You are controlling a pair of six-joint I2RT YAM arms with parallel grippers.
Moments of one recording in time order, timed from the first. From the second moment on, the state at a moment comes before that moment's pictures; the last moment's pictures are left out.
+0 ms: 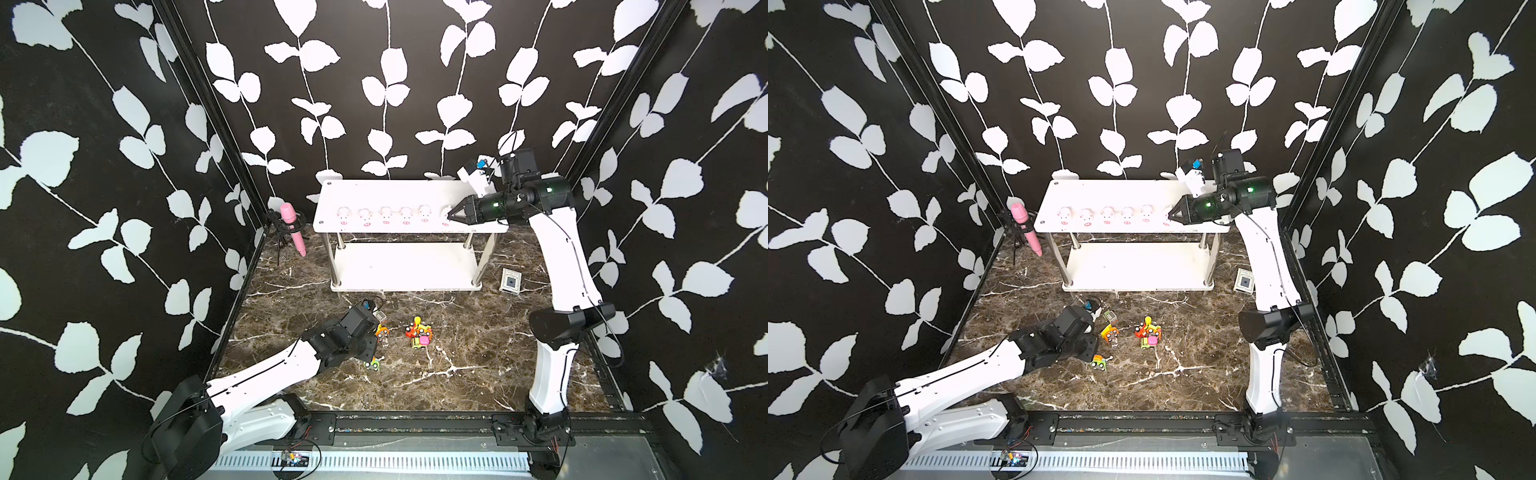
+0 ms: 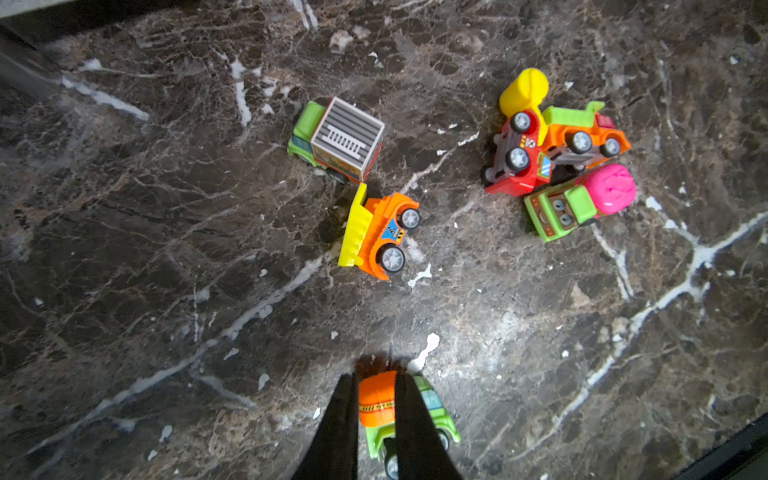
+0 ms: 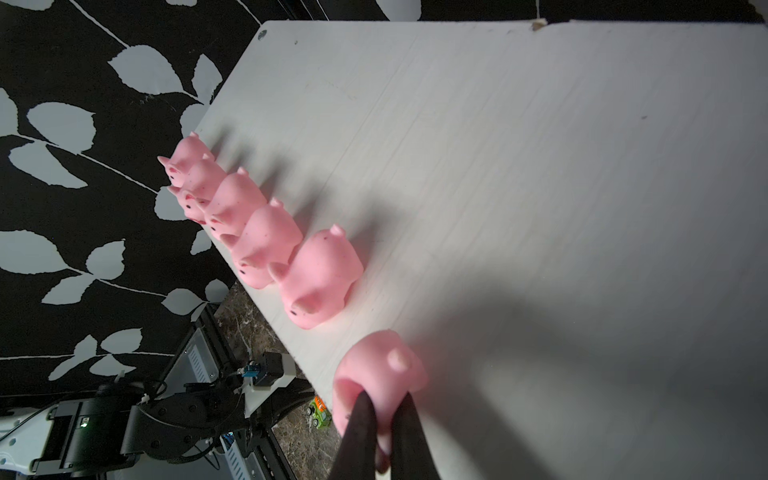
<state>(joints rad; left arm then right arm) -0.83 1.09 0.62 -0.53 -0.10 -0.40 0.27 2.02 2.59 -1.39 -0.70 0.03</state>
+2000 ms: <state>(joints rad) -0.80 1.18 0.62 -0.43 -0.11 -0.47 0.50 1.21 1.25 -0.80 -0.47 0.23</state>
